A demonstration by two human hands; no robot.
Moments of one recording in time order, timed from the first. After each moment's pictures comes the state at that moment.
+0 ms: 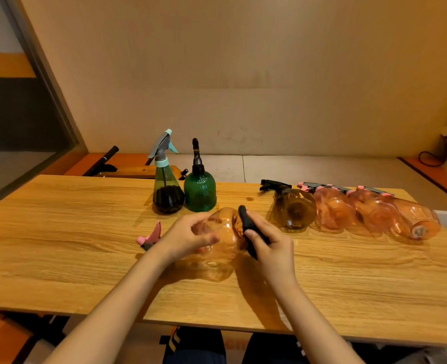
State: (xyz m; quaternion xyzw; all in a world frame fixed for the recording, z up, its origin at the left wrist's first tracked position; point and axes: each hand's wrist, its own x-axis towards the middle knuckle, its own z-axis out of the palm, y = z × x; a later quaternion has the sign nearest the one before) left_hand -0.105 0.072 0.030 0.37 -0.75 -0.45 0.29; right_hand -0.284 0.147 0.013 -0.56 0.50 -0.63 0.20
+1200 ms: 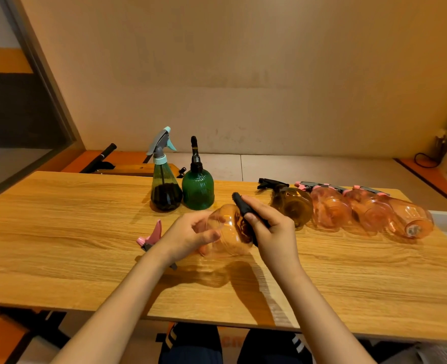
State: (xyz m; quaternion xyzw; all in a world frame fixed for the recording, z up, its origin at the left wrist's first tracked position) left_hand -0.114 0.090 0.042 0.32 -0.73 -0.50 0.34; right_hand -0.288 0.147 0.048 -0.60 0.50 -0.60 0.19
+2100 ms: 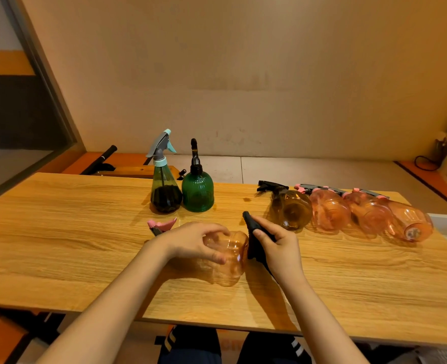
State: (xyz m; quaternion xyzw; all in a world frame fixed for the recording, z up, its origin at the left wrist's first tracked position) left_hand -0.119 0.062 0.040 0.39 -0.85 -0.34 0.01; right_hand -0.305 0.148 0.020 -0.49 0.56 -0.59 0.32
